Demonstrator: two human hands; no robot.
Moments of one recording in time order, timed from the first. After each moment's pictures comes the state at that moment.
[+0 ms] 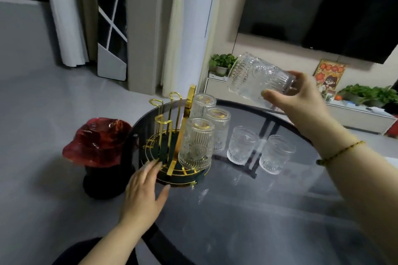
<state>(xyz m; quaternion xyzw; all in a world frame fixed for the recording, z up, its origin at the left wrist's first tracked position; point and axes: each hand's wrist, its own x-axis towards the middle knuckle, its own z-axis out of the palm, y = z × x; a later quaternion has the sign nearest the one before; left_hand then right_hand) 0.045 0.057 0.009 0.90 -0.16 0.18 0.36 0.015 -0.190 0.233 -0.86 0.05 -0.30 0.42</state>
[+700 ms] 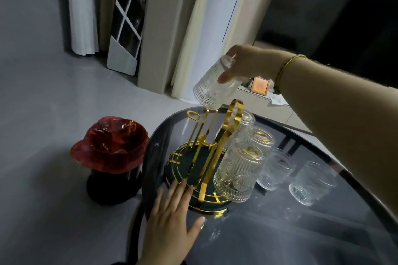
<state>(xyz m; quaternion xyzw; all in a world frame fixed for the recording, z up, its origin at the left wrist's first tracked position) 0.061 0.072 0.011 0.94 -0.20 0.08 0.26 0.194 -0.057 0.287 -1.00 -0.02 -0.05 0.04</state>
